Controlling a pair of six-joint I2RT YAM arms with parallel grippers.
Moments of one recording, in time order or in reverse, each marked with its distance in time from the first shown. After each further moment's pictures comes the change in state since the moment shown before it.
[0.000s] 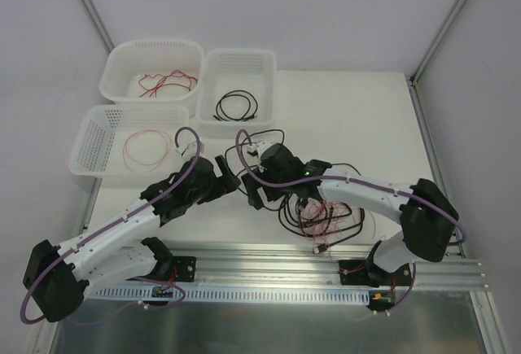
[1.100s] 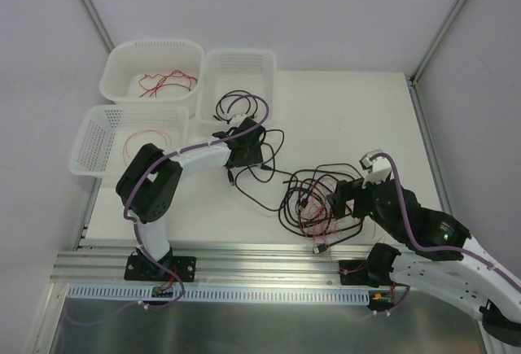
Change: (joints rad) left arm 0.052 0.905 0.572 0.016 -0.110 0.219; right arm -0.006 -1.048 -0.212 -0.498 0.484 0.075
